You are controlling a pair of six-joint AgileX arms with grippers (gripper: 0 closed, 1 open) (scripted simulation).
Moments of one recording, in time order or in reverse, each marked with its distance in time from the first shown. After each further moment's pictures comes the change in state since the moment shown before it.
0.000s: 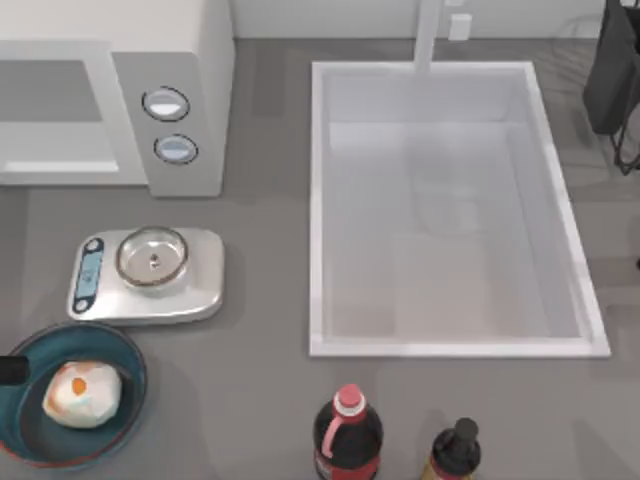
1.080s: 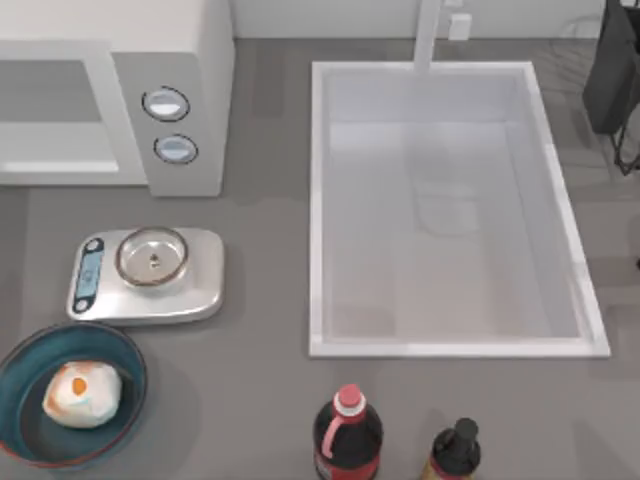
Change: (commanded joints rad) left arm 0.096 0.057 0.301 -0.148 -0.112 0.186; right arm 0.000 0.000 0.000 0.000 0.000 0.000
